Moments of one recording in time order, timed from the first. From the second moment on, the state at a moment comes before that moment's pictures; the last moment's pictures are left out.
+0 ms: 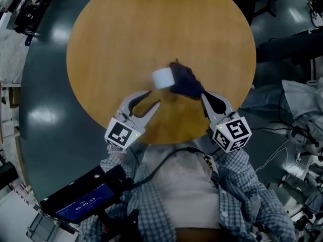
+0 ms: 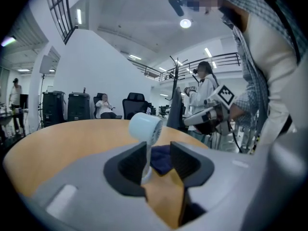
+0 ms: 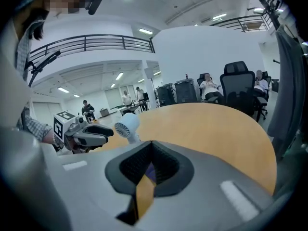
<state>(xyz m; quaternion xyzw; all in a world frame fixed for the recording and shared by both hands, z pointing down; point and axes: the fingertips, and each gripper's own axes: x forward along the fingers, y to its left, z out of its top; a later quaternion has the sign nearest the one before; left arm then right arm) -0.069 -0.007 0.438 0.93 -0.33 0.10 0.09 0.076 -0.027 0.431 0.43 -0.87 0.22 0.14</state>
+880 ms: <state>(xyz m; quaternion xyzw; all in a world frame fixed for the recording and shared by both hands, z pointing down) -0.056 -0.059 0.464 0.94 -0.30 0.10 0.08 0.068 -0.042 0.470 0.43 -0.86 0.22 0.19</state>
